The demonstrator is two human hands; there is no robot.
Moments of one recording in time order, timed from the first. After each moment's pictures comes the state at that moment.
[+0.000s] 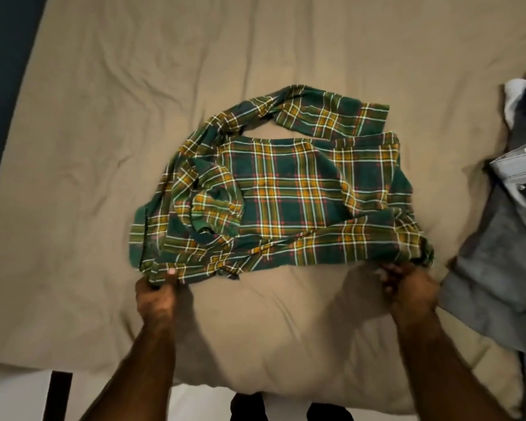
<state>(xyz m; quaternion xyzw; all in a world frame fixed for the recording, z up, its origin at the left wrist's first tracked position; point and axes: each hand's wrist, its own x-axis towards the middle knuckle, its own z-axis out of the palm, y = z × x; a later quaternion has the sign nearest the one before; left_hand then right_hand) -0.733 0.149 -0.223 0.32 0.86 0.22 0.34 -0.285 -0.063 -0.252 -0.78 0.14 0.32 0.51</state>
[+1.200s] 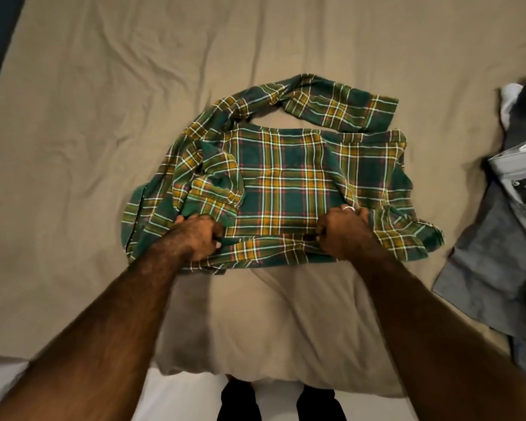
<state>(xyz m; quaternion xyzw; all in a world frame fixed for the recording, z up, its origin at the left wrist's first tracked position) -0.653 0.232 -0.158 0.79 0.44 -0.36 0.21 -0.364 0.088 -0.156 -0.77 -0.51 0.32 -0.18</state>
